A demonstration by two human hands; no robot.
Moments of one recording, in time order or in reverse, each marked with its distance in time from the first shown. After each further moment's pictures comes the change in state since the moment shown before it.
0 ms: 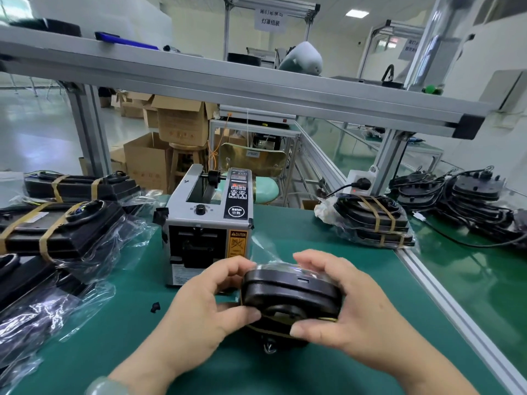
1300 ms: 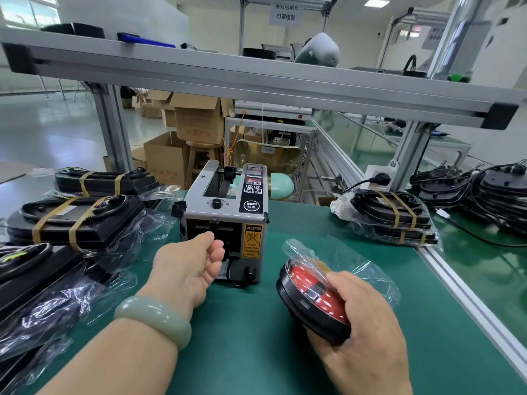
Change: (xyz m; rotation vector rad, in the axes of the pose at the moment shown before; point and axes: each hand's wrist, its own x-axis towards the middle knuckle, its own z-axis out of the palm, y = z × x) left_hand 0.052 0.003 -0.028 -0.576 0.716 -0.717; right_hand -0.024 0.025 0.055 -0.406 0.588 -0.209
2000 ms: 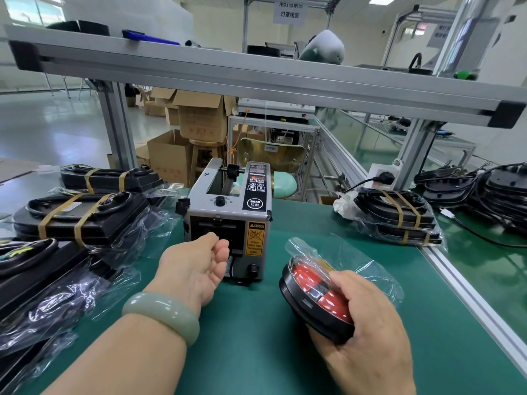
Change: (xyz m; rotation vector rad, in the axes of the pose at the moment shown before) left_hand -0.006 -0.001 0.003 -0.010 0.000 -0.083; right_hand -0.002 0.000 0.000 -0.037 -0.054 0.062
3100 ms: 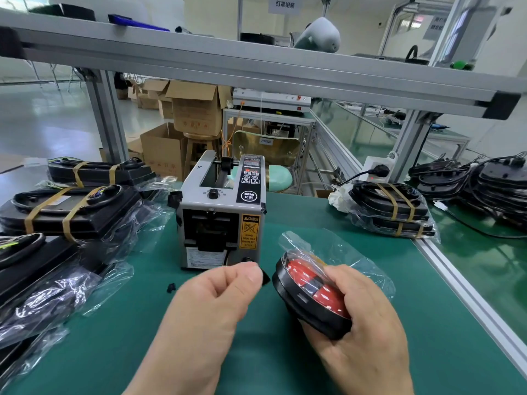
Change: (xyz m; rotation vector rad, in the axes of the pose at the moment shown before) left_hand -0.091 -0.043 -0.028 0.221 -0.408 0.343; right_hand -0.001 -0.004 -0.003 0.048 0.027 0.001
